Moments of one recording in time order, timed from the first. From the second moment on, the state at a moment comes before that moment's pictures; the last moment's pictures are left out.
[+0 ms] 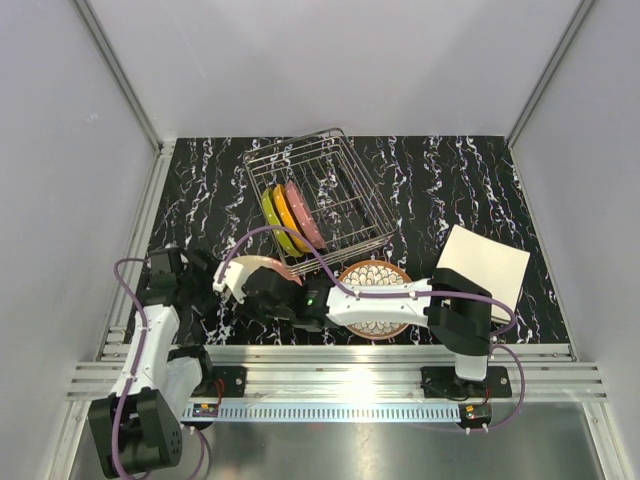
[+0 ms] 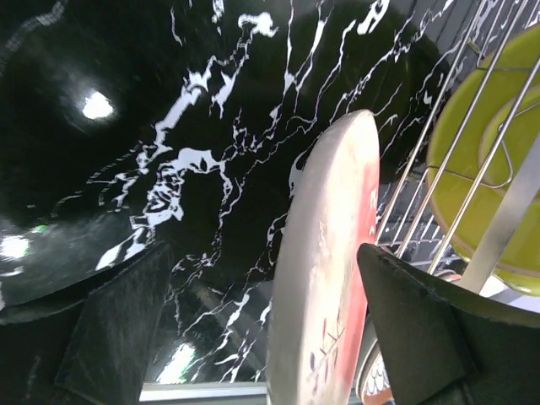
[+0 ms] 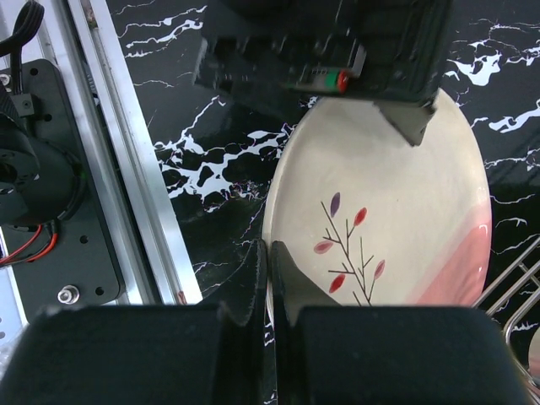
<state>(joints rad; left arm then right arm) 0.17 0.85 0.47 -0.54 0.30 -0.79 1.32 1.87 1.35 -0.02 0.12 0.00</state>
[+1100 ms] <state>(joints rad) 0.15 0.83 0.51 -0.48 0.30 -0.84 1.33 1.68 1.26 0.01 0.18 0.07</state>
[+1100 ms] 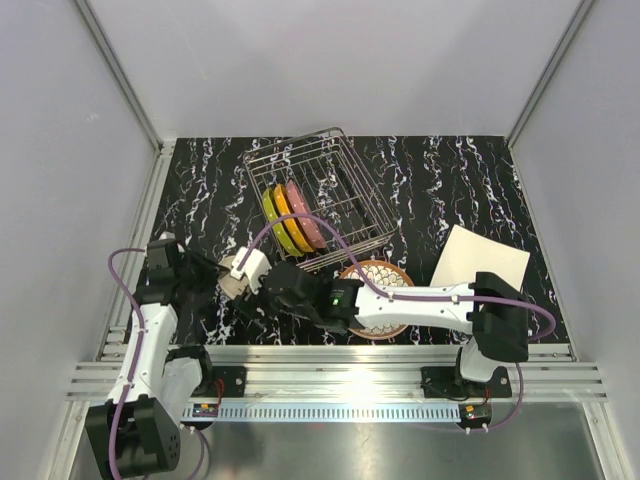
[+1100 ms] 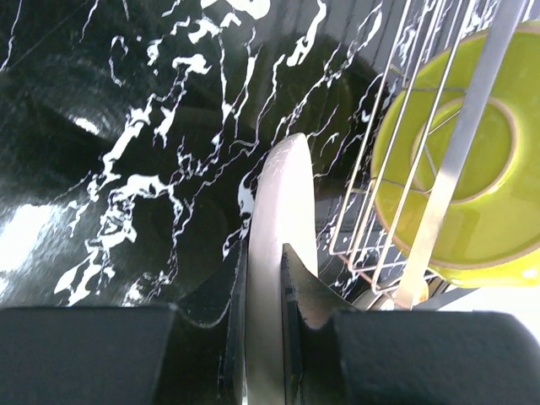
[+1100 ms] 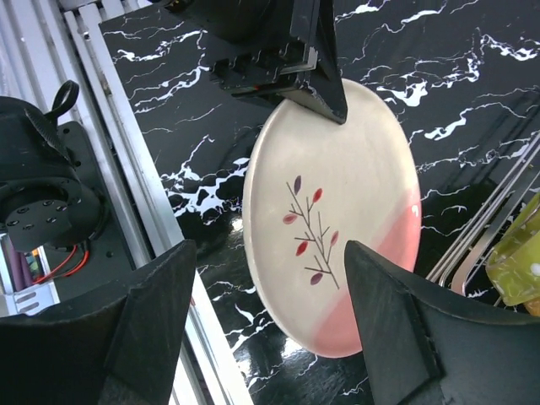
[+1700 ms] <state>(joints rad) 0.15 0.82 0.59 -0.61 0.31 -0.83 1.41 1.77 1.22 0.04 0.40 -0.02</state>
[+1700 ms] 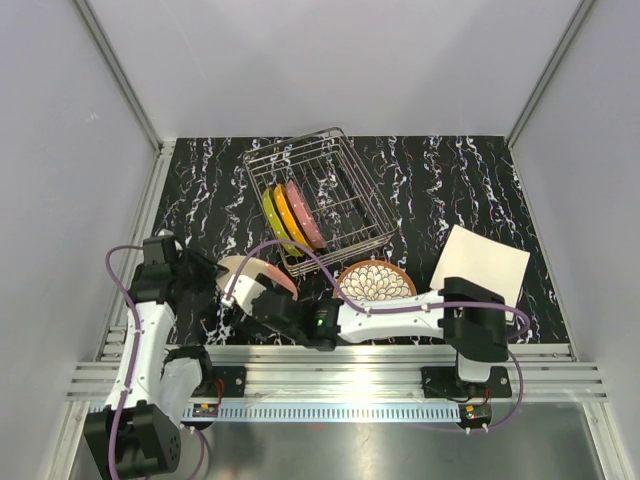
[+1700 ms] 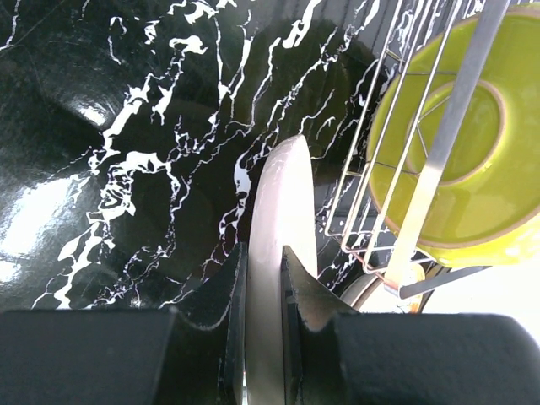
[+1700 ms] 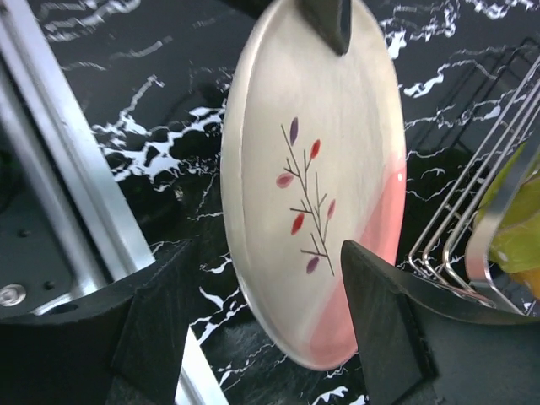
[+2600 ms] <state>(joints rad) 0.15 0.82 0.87 -0.68 0.37 -0.72 1.43 1.66 1.19 -0.02 0.52 -0.02</state>
